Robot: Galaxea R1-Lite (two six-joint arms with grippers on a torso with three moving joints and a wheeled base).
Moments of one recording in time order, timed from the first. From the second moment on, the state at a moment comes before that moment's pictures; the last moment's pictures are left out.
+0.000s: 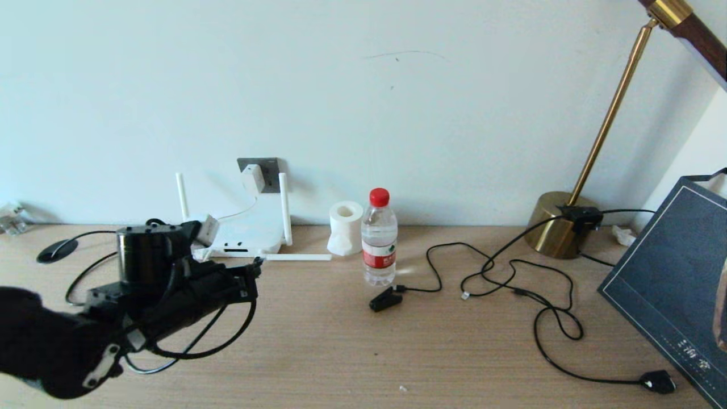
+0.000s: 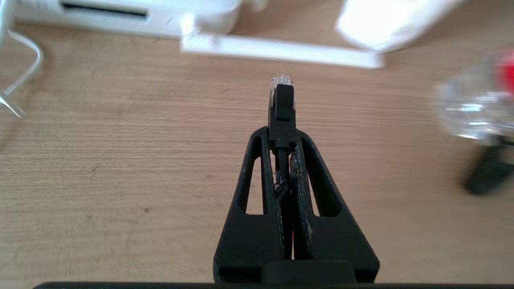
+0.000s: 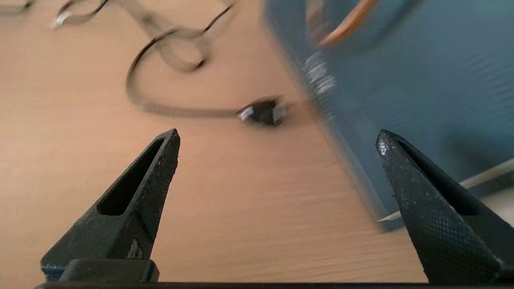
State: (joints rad) left arm -0.23 1.77 -0.59 -0.78 0.04 -0.19; right arm 0.06 0.27 -0.15 0.12 -0.23 -0.01
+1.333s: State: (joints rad) left arm -0.09 2.02 -0.69 -0.89 0.08 -0.12; right arm 0.07 0.29 0.00 0.01 0.01 -0.07
